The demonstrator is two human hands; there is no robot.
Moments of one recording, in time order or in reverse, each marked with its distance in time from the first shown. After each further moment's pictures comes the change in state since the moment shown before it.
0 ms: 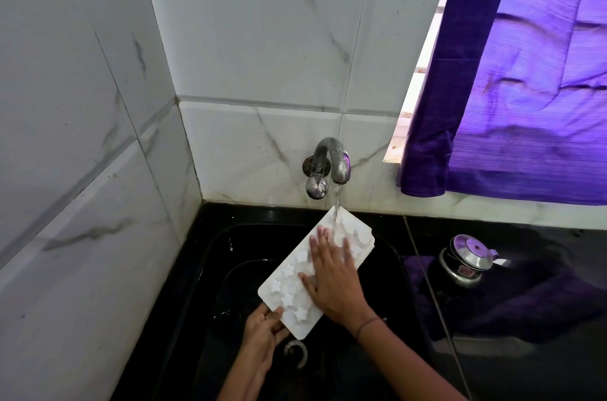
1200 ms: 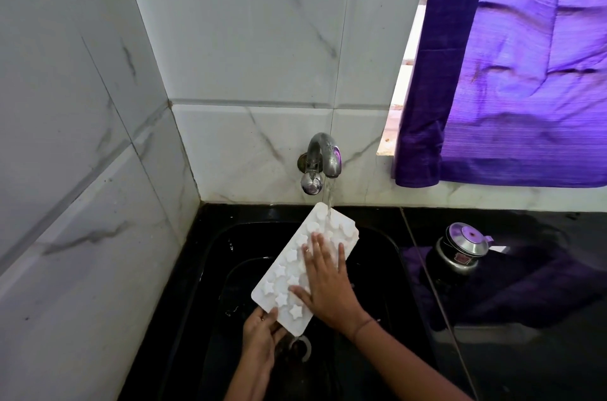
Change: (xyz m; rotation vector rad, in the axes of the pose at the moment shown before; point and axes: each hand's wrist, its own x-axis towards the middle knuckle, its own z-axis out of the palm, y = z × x) left_hand -0.004 -0.007 -0.002 -0.045 0.110 0.001; right_hand -0.018 -0.010 0.012 0.022 -0.065 -0.050
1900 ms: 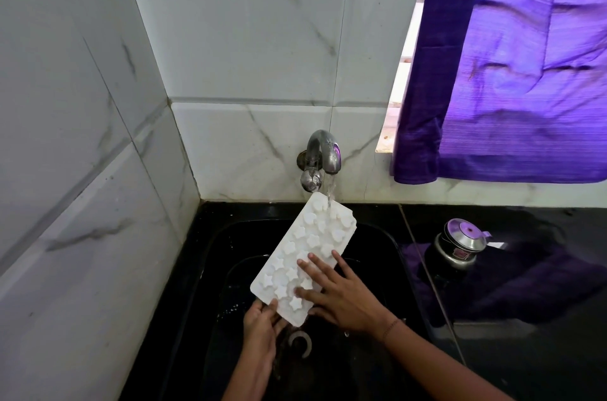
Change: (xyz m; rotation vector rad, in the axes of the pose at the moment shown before) left_hand -0.003 0.007 0.005 -0.069 0.015 0.031; right_hand -0.025 0.035 -0.005 -0.137 0.018 -0.492
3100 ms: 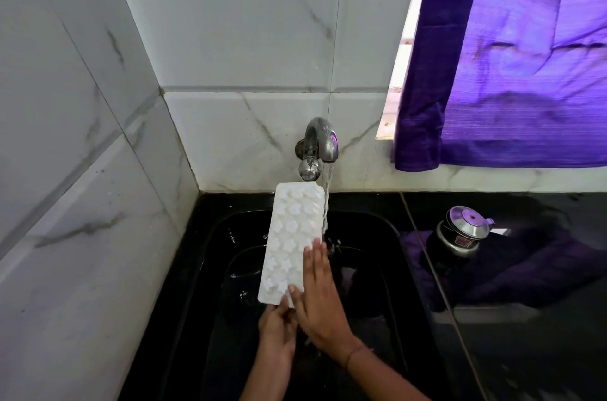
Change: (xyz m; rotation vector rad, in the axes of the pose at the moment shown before) left_hand -0.010 -0.025 0.015 -0.194 0.044 -0.139; right_hand 0.021 -0.075 0.001 0.671 0.303 0.587
